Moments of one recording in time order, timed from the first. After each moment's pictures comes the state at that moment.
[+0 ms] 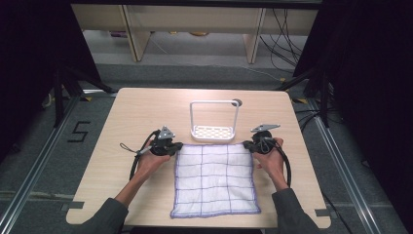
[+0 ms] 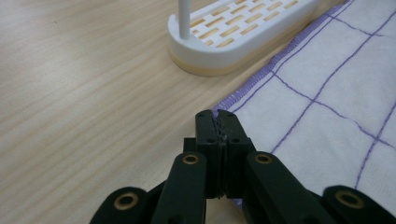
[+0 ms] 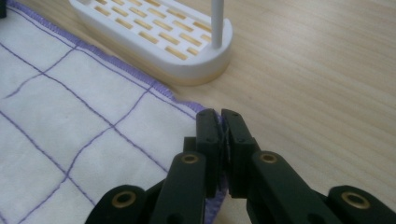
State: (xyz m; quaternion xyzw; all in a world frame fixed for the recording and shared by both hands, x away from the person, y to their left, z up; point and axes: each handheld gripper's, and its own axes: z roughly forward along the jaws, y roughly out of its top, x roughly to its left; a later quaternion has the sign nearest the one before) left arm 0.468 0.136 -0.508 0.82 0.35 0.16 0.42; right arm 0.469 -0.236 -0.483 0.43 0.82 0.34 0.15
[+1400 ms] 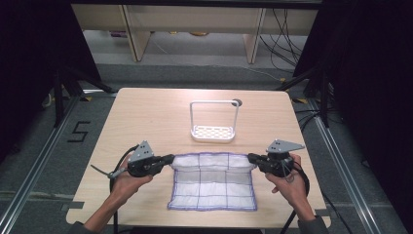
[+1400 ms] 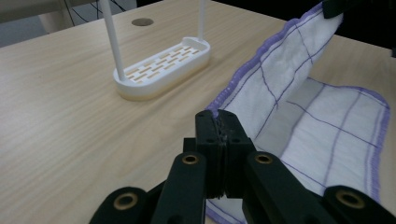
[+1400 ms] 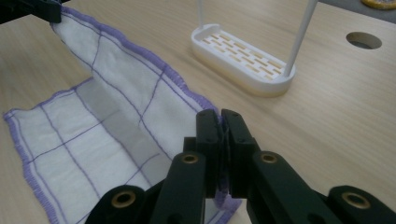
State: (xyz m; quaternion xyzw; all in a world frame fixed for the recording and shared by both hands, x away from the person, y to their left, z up) left arm 0.366 0.171 -0.465 0.79 0.29 0.14 0.52; right arm 0.368 -0.249 -0.433 0.36 0.81 0.44 0.14
